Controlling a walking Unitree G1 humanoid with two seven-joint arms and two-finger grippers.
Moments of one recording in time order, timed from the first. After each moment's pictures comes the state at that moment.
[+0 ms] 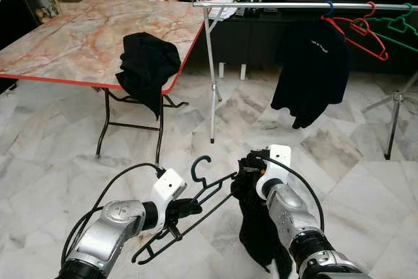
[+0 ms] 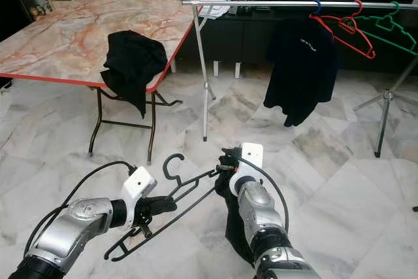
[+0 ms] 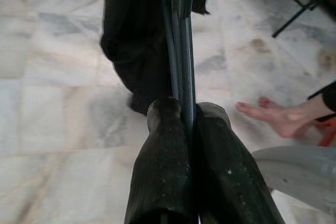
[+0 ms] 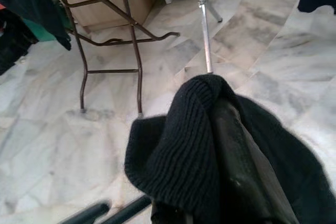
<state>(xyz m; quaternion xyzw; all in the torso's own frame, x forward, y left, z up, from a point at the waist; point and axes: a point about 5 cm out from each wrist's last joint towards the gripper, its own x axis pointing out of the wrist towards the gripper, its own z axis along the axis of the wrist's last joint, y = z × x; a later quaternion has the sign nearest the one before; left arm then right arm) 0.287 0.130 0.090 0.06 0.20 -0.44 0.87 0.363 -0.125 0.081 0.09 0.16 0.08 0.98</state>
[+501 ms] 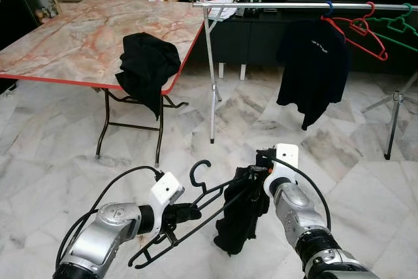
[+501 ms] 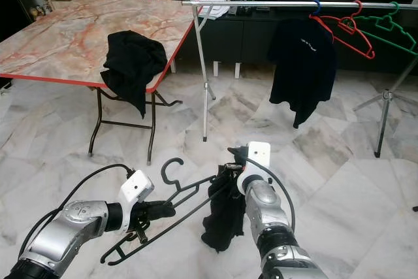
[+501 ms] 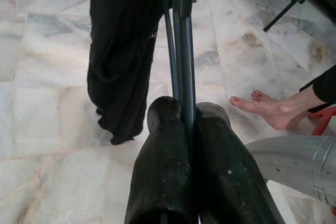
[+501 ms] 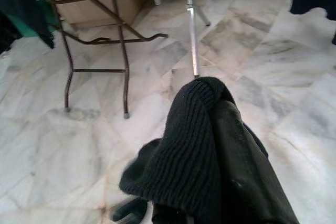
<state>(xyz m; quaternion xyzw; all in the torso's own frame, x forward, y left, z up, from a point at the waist) 0.284 0.132 0.092 0.06 0.20 -0.46 0.86 0.364 -0.130 0.081 0.06 0.16 0.07 0.98</state>
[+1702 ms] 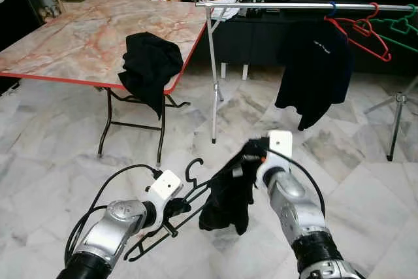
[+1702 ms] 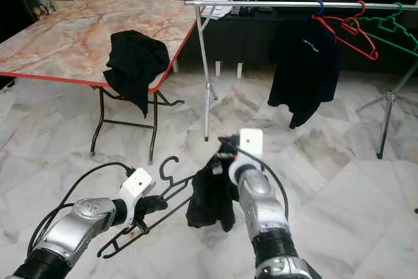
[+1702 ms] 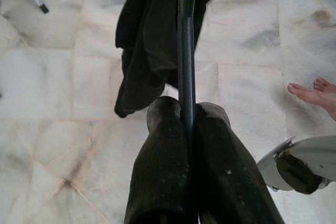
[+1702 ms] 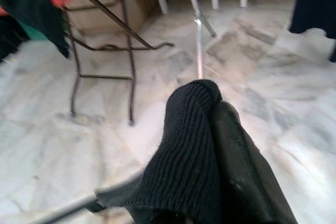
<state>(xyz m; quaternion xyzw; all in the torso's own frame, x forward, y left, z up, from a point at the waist) 0.306 0.139 0.079 0.12 0.23 -0.36 0.90 0.360 -0.126 0.101 0.05 0.15 0.07 0.99</state>
